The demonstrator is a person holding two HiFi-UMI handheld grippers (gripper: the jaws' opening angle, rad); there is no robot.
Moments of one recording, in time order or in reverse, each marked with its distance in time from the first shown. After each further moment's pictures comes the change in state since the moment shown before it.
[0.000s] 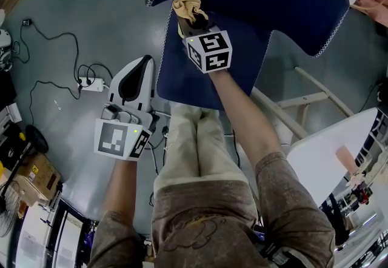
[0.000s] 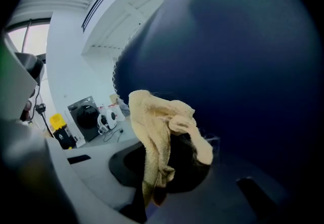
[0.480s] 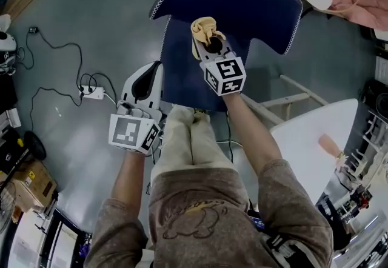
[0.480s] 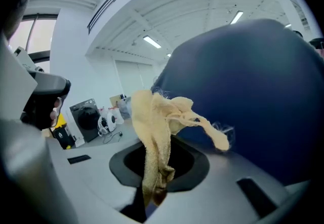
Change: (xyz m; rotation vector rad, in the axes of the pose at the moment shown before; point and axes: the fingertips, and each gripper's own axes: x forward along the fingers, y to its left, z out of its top) left arm -0.028 -0.051 0.048 -0.001 -0.061 -0.016; right arm -0.118 0.007 0.063 -0.058 -0.052 -0.030
